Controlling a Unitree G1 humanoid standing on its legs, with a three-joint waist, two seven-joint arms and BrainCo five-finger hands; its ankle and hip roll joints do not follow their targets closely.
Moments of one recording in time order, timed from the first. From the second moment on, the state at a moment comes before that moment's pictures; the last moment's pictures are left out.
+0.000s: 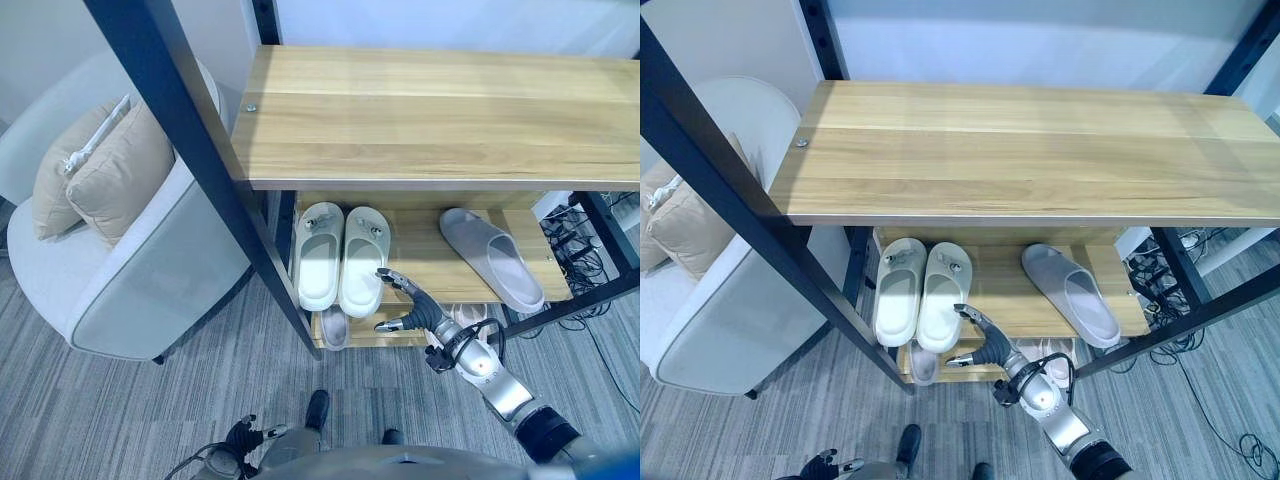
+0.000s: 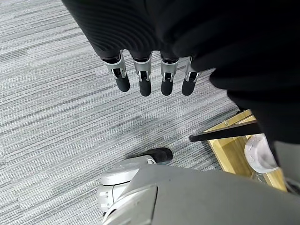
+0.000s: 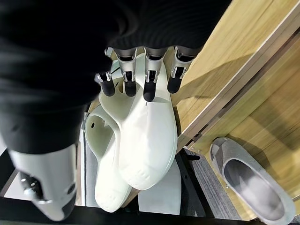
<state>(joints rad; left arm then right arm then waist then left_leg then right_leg) 0.01 0.23 -0.23 1.33 0.10 -0.16 0.09 -0.07 -0.42 0.51 0.30 -0.06 -0.28 -0.01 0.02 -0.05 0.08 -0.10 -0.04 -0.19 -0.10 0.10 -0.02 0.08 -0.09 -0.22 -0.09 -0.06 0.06</state>
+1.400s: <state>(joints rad) 0.03 0.23 -0.26 1.30 0.10 -0.18 0.05 -0.12 -0.50 0.19 0.44 -0.14 -0.18 -0.27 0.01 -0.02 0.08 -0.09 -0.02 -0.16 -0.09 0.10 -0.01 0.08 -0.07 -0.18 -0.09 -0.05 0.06</state>
